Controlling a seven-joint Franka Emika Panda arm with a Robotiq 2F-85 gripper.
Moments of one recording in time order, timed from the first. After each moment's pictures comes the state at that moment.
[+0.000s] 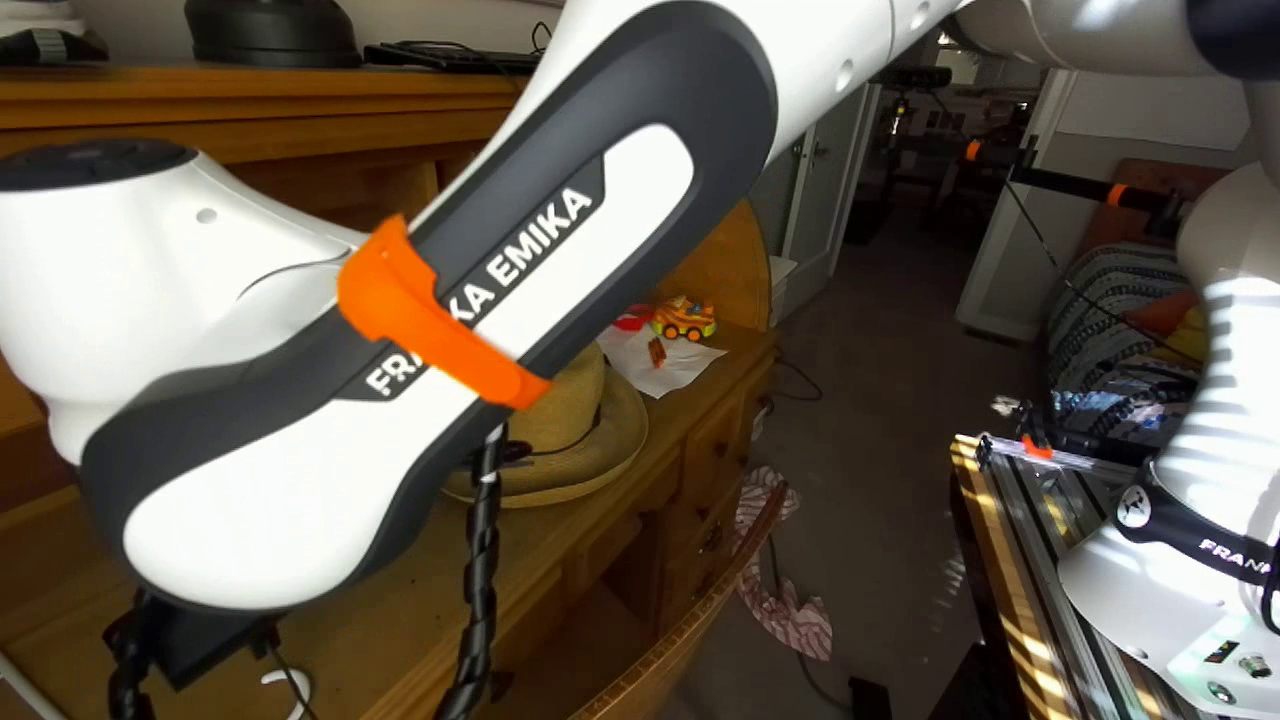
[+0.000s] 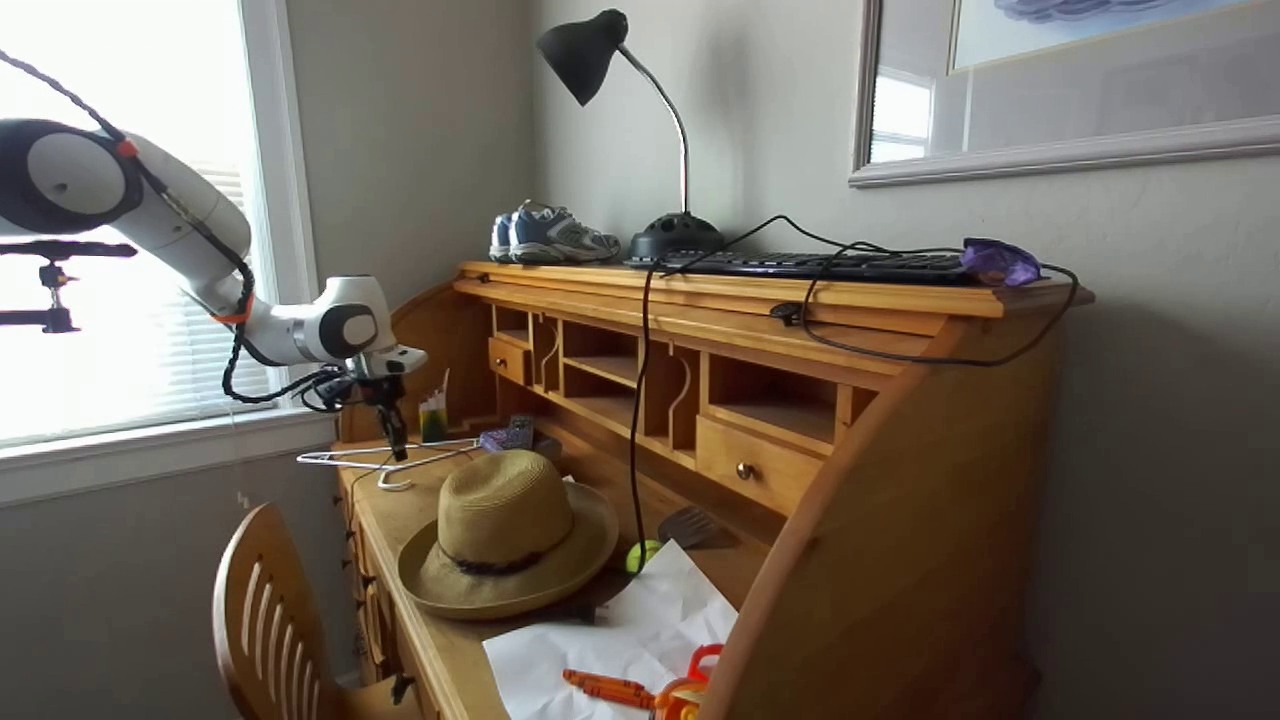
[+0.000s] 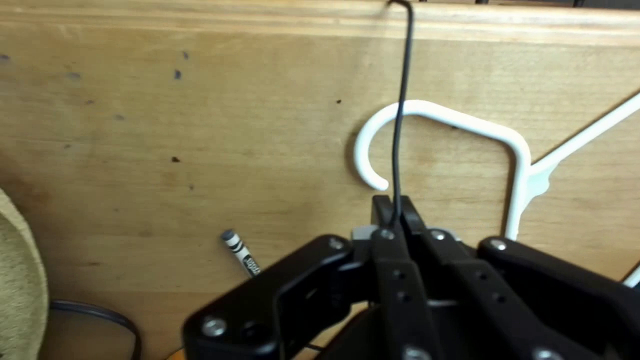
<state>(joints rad) 0.49 0.83 -0.07 -1.45 -0.07 2.42 0.72</state>
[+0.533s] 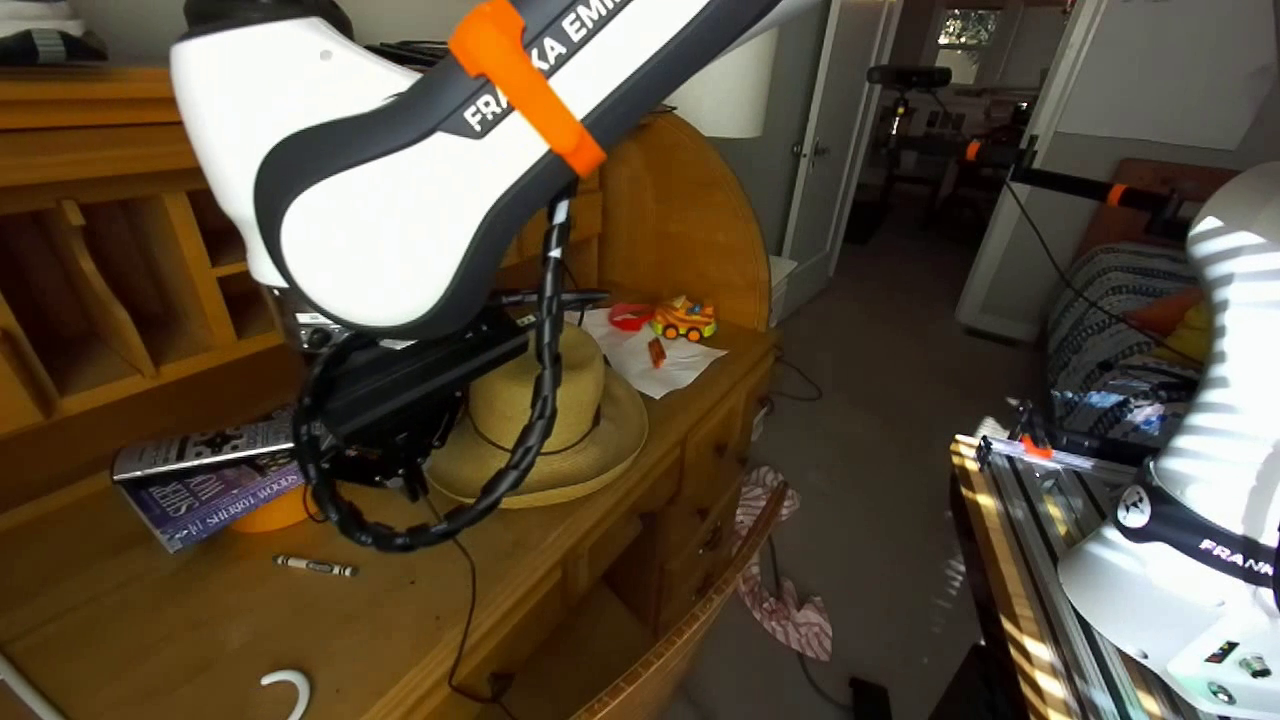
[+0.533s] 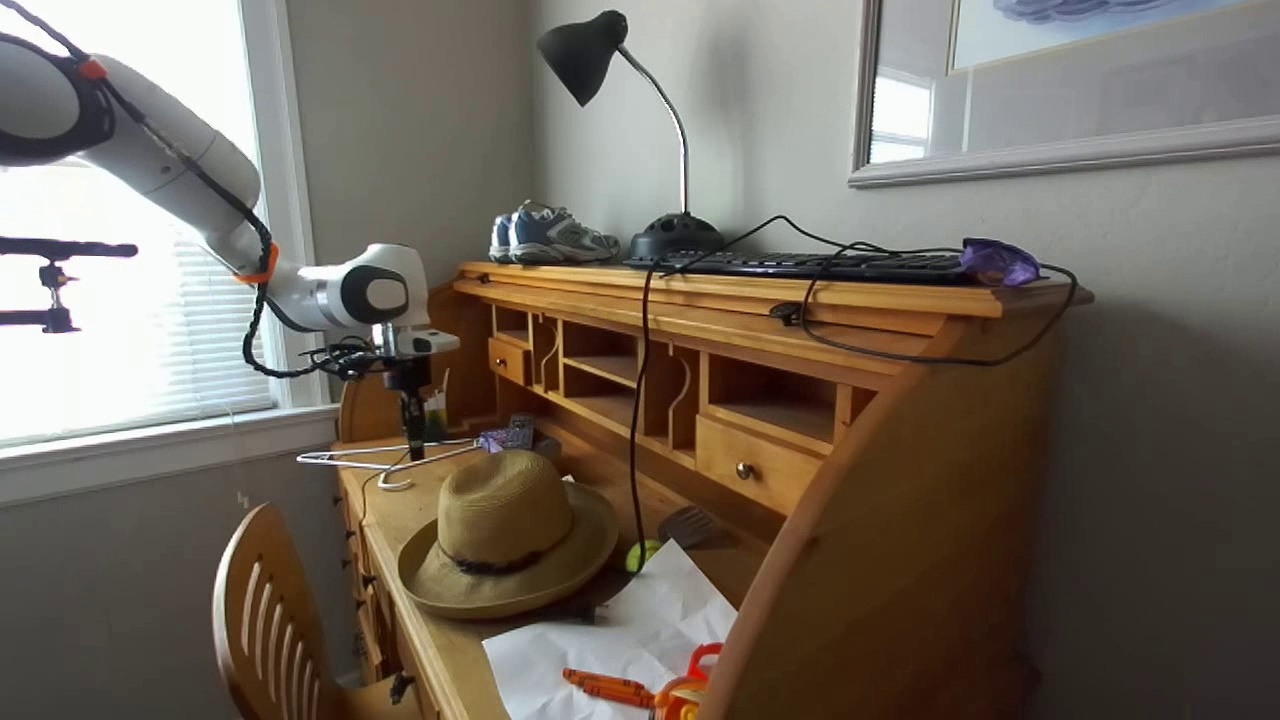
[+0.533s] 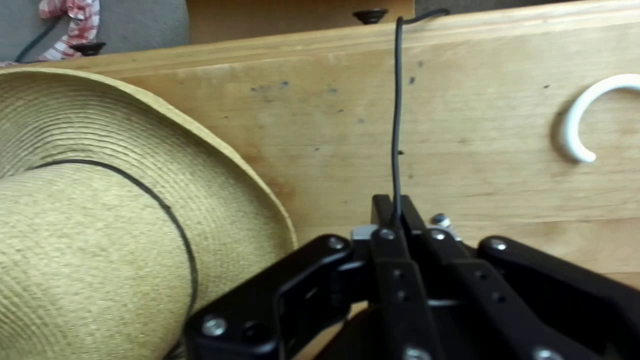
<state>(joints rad) 0.36 0.65 -0.08 -1.61 -0.08 2.22 0.71</state>
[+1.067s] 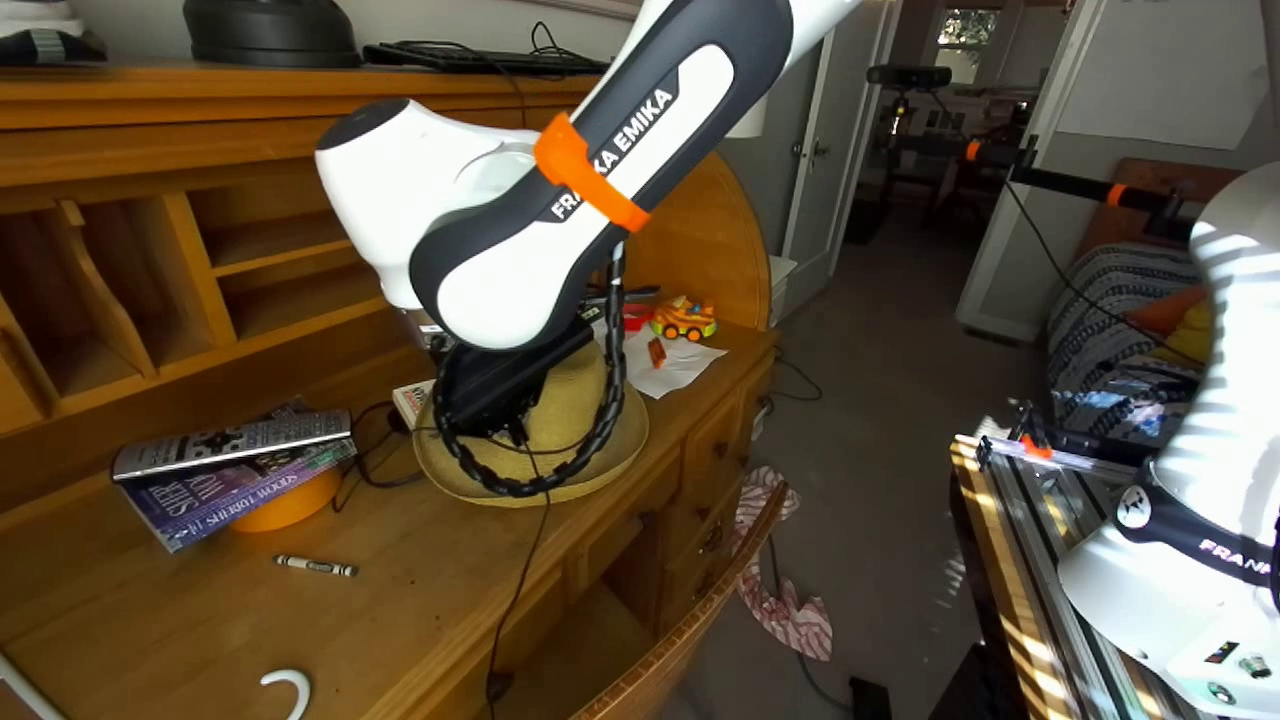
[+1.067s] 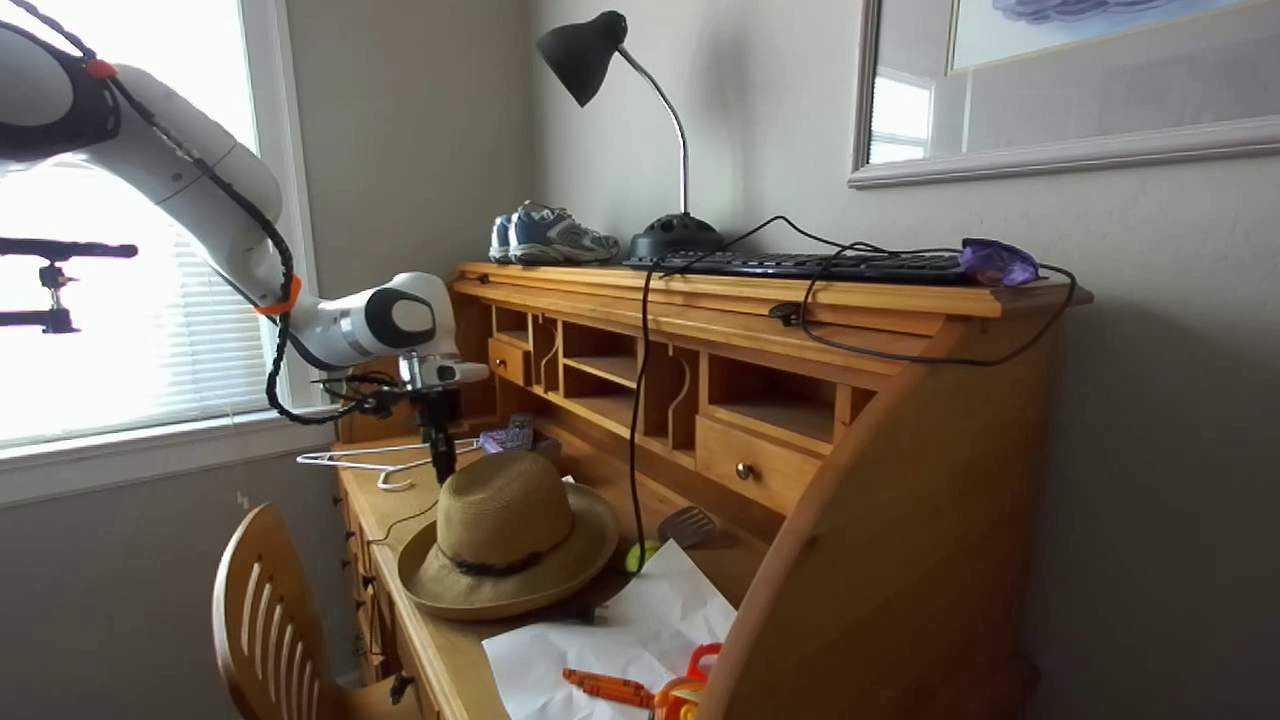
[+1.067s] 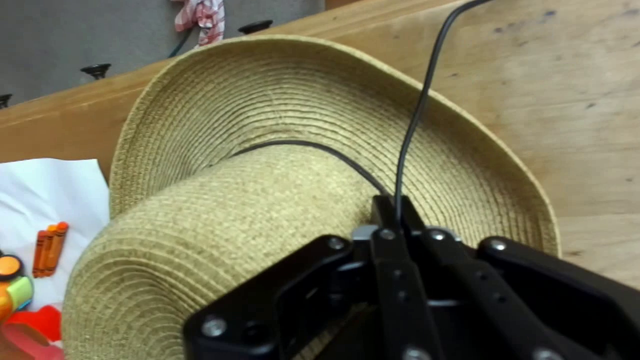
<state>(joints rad) 0.32 0.65 -0.19 -1.71 -0.25 2.21 0.83</state>
